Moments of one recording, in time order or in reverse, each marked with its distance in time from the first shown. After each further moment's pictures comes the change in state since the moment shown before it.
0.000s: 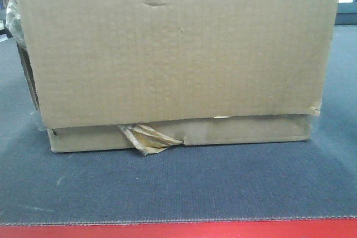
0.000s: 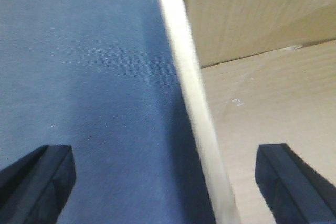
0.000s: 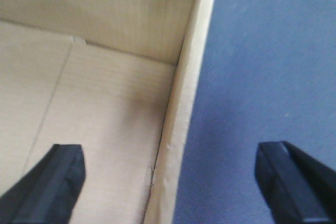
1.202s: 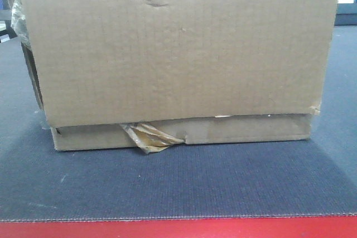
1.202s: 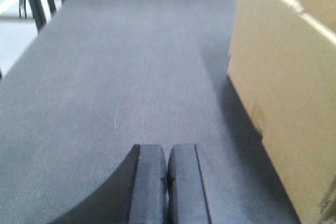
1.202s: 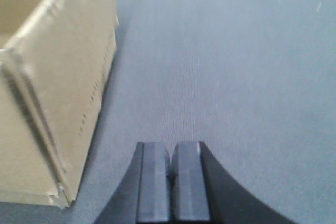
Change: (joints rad) left arm 0.251 -1.258 1.336 -0.042 -0.681 0.008; right arm -0.219 -1.080 1.238 0.000 -0.615 0.016
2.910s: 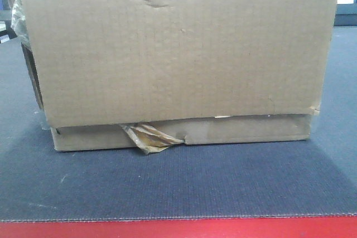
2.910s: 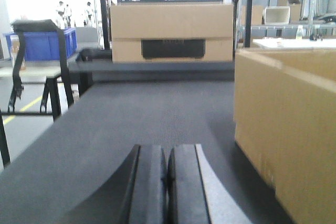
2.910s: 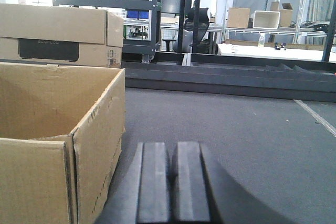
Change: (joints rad) left arm 0.109 -0.402 0.345 -0.255 -0.285 0.300; right arm 0.000 -0.428 0.084 0.000 -0.057 0.000
